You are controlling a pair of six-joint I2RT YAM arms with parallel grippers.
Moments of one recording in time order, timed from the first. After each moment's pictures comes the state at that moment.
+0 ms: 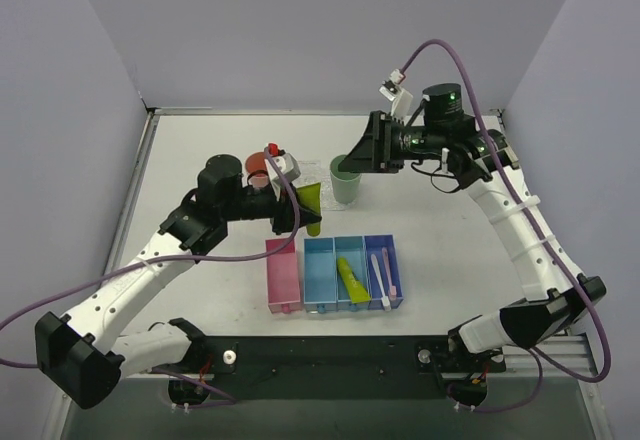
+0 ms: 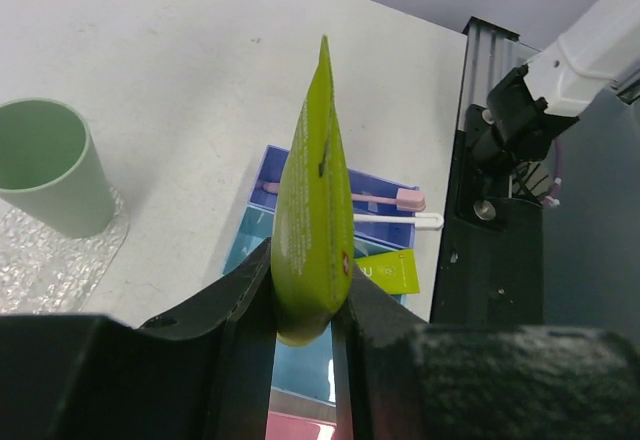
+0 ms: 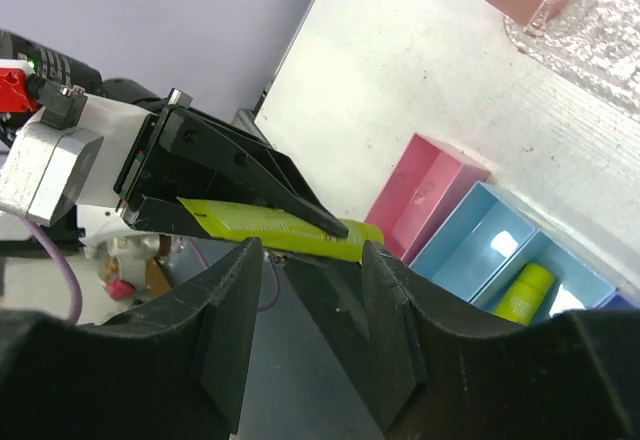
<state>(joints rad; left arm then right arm) -0.61 1.11 1.00 -0.14 0.69 -0.04 0.42 1.41 1.66 -0.78 -0.71 0.52</state>
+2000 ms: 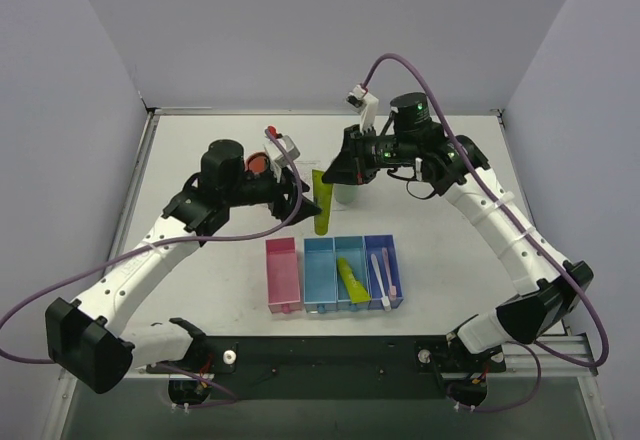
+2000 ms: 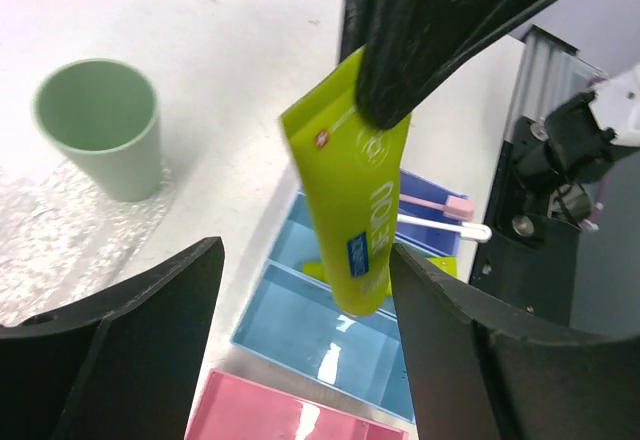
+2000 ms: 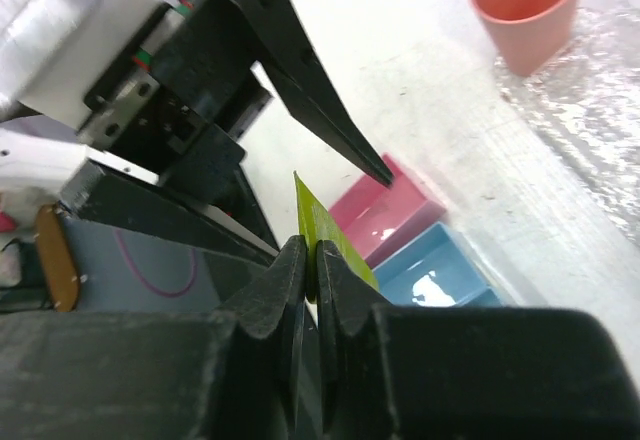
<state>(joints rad) -0.55 1.21 1.10 -0.22 0.69 -0.04 0.56 1.49 1.63 -0.67 -0.69 0.26</state>
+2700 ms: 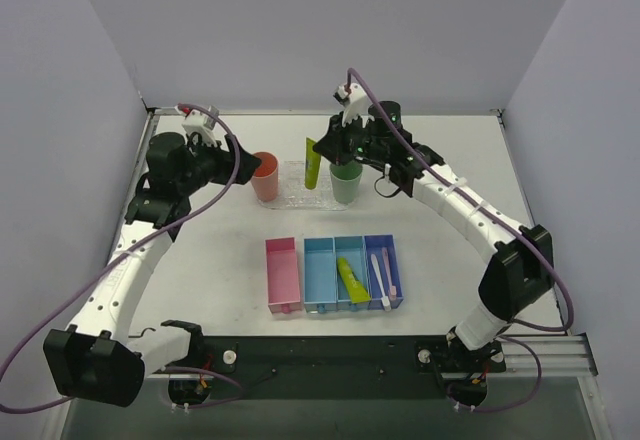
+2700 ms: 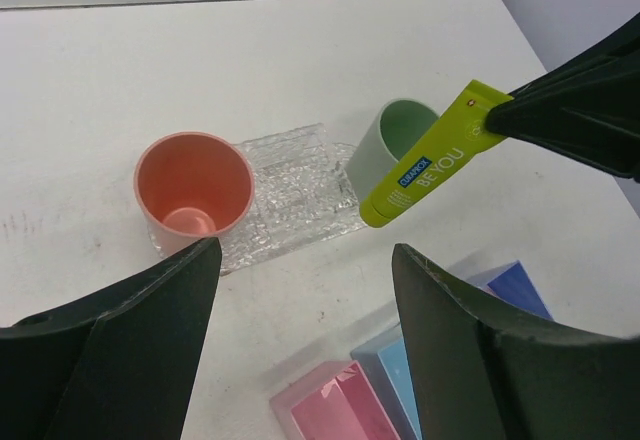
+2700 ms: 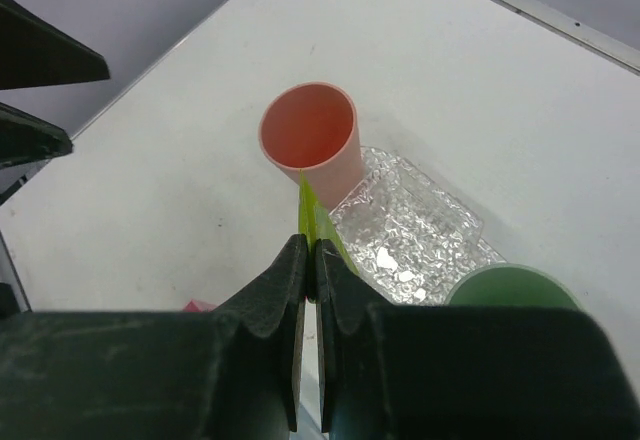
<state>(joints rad) -0.20 1.13 1.06 -0.20 0.37 -0.29 0.56 1.59 1.41 -0.11 -0.36 0.16</state>
